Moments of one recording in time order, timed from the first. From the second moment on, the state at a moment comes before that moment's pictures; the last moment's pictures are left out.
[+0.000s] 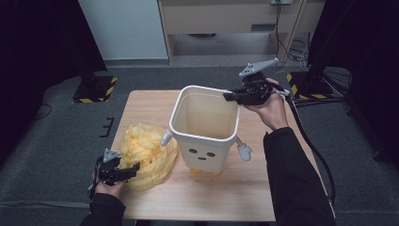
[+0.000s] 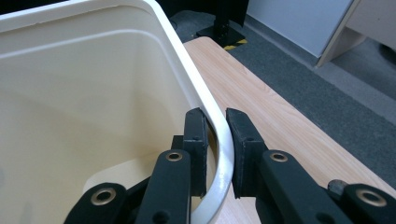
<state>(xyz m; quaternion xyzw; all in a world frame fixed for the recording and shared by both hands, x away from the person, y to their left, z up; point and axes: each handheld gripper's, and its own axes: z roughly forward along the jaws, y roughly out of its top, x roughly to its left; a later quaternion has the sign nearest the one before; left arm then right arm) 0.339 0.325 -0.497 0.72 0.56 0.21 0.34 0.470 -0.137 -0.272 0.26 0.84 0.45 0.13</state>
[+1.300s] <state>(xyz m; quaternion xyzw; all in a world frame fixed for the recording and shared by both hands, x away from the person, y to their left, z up) 0.339 0.324 -0.498 0.73 0.56 0.21 0.34 0.434 -0.165 -0.234 0.32 0.72 0.56 0.26</state>
